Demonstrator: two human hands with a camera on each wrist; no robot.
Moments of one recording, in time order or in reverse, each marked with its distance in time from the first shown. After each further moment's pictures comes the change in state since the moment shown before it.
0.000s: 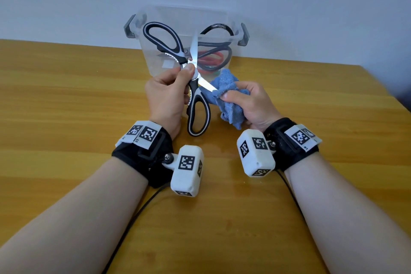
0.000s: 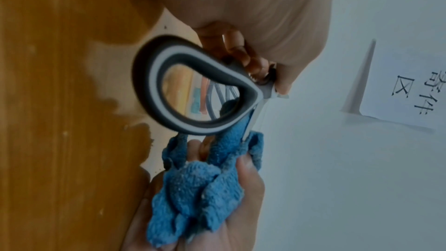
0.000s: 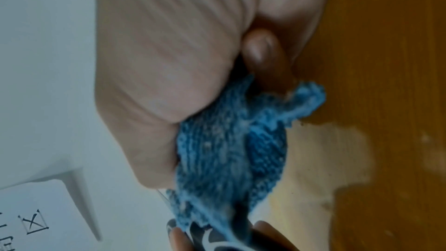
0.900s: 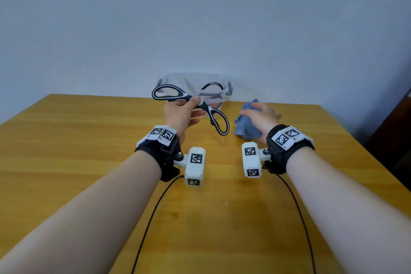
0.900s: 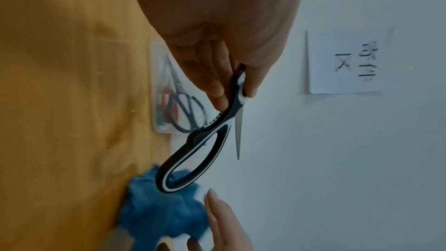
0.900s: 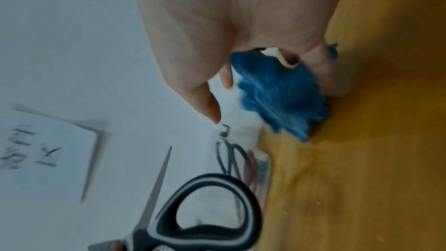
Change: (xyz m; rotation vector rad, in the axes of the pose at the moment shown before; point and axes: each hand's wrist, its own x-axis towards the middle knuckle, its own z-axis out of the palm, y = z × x) left_hand -0.048 0.115 0.001 0.035 -0.090 -0.246; right_hand -0.057 -0.094 -0.004 -0.435 0.574 0.257
